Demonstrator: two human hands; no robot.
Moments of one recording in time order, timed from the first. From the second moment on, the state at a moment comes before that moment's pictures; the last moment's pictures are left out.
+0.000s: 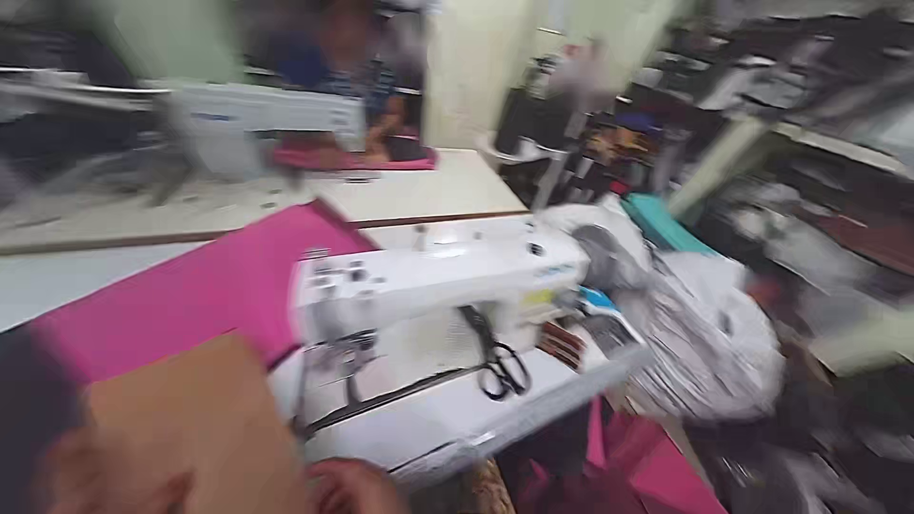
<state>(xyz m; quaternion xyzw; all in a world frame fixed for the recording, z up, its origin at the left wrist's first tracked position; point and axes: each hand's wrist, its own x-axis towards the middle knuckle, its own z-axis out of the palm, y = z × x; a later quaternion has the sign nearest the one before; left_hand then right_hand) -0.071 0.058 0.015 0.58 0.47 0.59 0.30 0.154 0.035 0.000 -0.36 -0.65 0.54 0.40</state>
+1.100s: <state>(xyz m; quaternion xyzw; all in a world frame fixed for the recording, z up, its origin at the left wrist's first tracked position) -0.287 0.140 0.024 0.43 0.84 0.28 0.18 -0.050 0.186 0.008 -0.37 -0.79 0.46 0.17</state>
